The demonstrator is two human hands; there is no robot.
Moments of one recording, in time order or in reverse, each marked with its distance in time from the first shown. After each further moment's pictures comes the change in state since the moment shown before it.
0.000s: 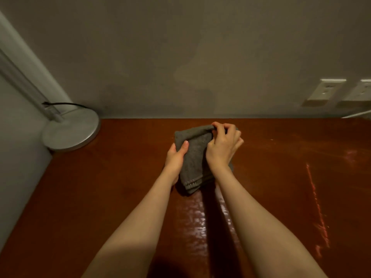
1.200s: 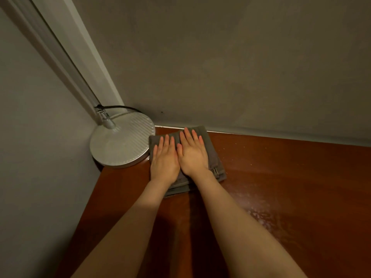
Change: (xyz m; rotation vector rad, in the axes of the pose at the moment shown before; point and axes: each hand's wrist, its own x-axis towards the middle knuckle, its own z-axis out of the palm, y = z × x) left_hand 0.133 0.042 -0.237 1.491 0.221 0.279; right_hand -0.061 -0.172 0.240 -0.114 -0.862 -0.394
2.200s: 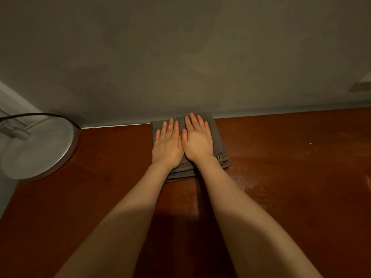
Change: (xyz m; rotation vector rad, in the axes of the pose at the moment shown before) left_hand 0.003 0.201 0.055 0.051 -0.119 0.195; right_hand -0.060 0.187 -0.080 0.025 0.127 0.226
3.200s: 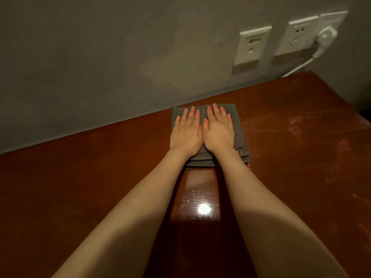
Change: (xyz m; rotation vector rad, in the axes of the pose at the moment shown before) left_hand 0.011 0.299 0.075 0.021 -0.053 0.384; right_hand -0.072 0.275 -0.124 -0.096 0.180 0.355
